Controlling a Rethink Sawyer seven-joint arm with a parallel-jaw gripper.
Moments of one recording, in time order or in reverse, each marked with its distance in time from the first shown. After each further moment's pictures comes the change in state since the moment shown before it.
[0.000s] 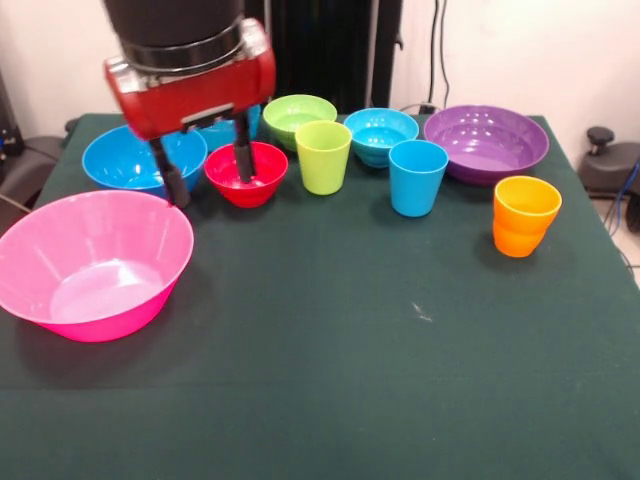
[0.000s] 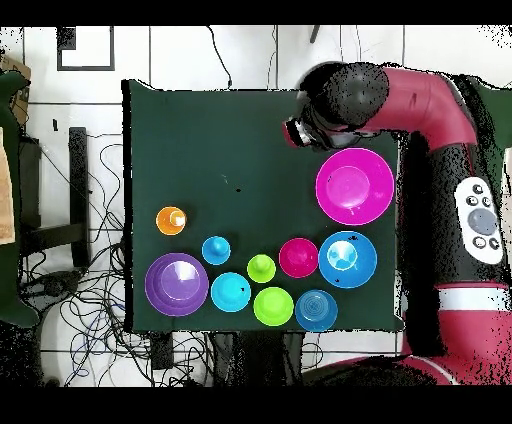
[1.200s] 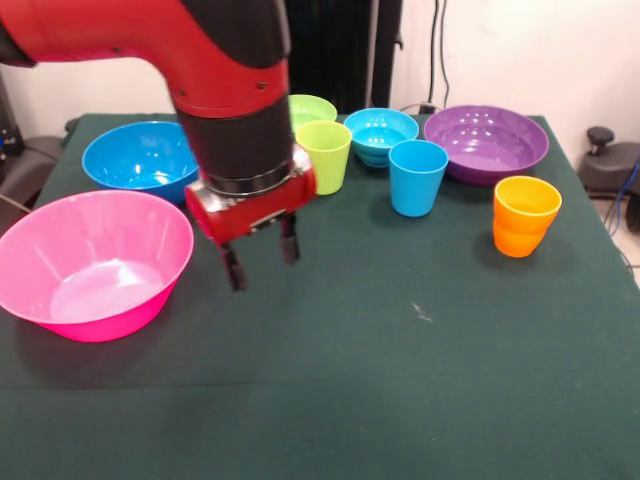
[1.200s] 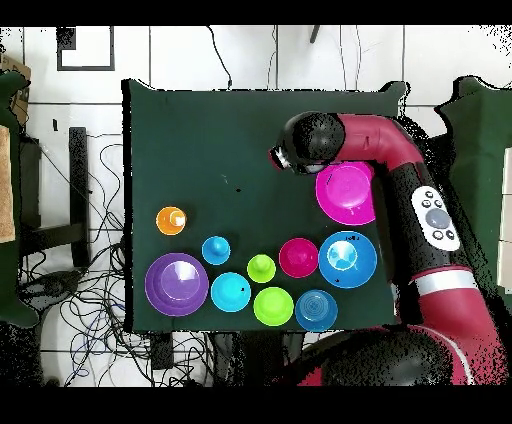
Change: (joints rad) arm -0.005 0.120 0.006 0.142 -0.093 -0.265 -0.035
